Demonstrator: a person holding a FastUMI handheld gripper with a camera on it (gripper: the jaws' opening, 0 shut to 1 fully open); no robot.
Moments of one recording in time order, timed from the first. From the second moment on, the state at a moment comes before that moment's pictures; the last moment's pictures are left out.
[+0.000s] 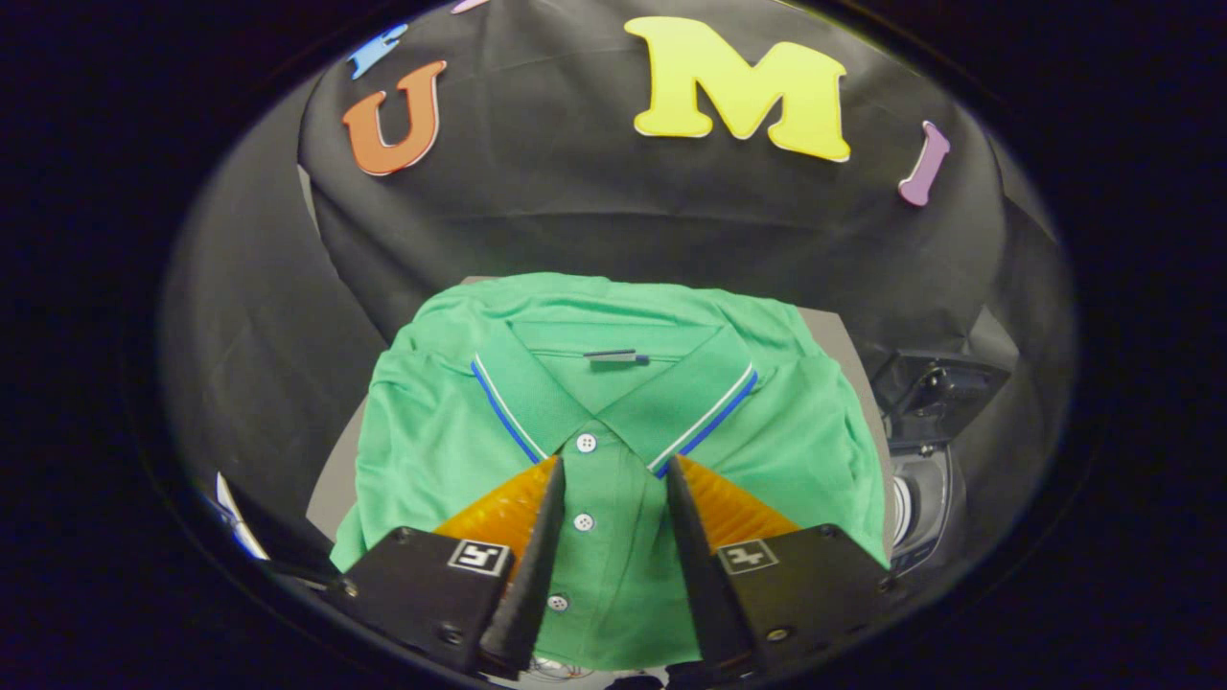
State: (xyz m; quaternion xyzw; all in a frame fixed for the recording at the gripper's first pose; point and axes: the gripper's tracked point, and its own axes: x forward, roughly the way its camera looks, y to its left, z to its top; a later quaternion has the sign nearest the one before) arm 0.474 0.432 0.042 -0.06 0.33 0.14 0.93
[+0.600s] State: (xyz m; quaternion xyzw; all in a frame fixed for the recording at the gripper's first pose) arm 0.455 0.419 0.050 -0.01 0.33 0.20 0.92
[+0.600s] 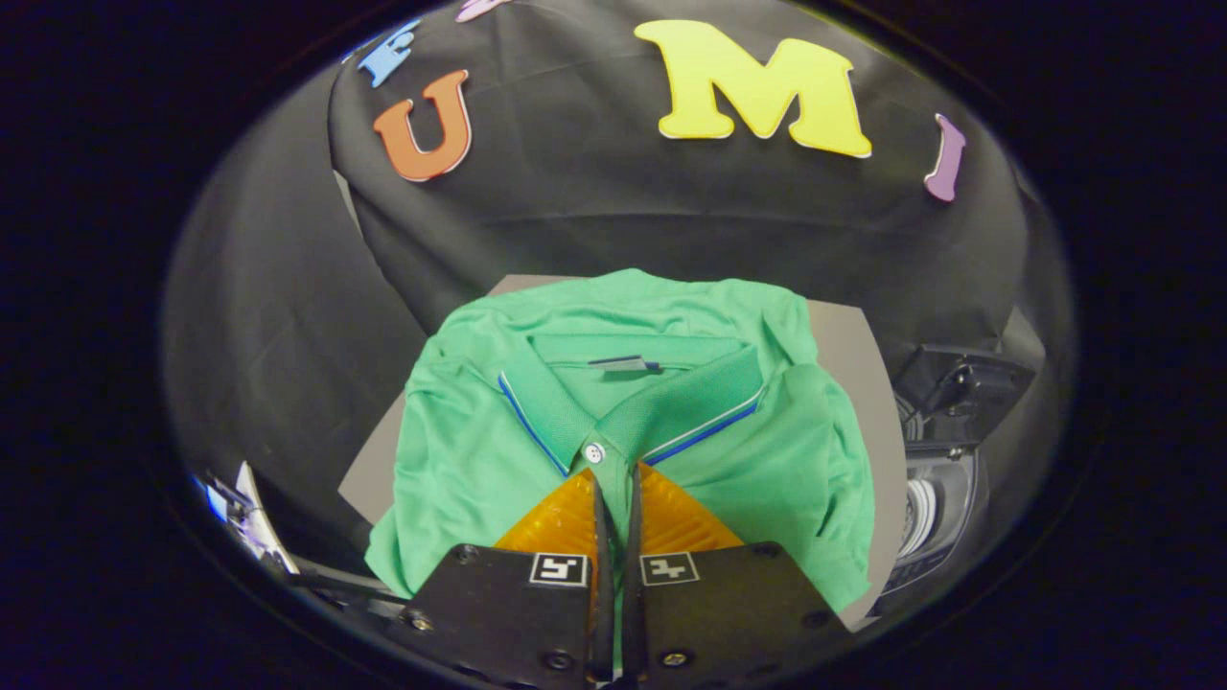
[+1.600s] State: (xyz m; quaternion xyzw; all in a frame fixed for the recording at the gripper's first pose) arm 0.397 0.215 0.221 0.12 0.14 0.19 0.96
